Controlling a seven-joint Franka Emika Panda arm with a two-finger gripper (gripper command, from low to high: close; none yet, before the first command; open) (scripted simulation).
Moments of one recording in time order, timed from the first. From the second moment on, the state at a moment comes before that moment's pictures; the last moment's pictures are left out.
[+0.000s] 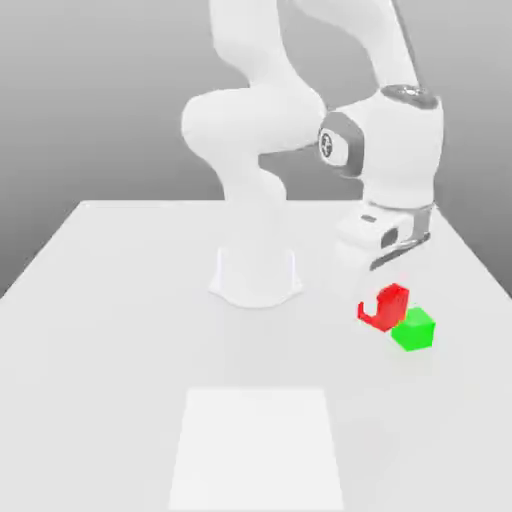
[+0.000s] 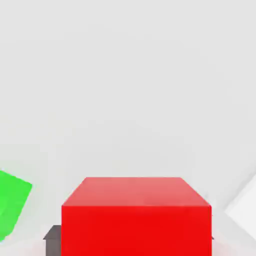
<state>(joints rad) 0.56 -0.32 0.30 -2.98 0.22 2.68 0.49</state>
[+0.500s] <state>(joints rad) 0.58 -0.06 0.44 -2.98 0.03 2.92 0.58</state>
